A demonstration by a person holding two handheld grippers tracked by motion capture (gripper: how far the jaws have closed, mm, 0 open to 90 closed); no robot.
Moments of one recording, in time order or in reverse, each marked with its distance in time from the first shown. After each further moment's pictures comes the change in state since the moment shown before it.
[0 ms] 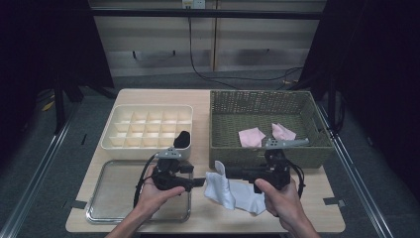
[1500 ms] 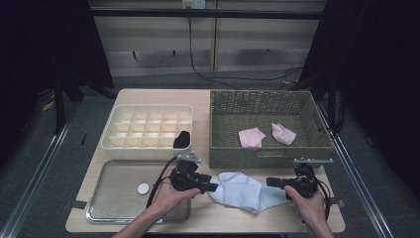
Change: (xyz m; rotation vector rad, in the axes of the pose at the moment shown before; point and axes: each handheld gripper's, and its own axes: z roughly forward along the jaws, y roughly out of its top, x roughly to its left) left arm -0.007 0.002 0.053 0.127 -0.087 0.014; right arm -0.117 -0.082 -0.055 0.063 -0.417 0.249
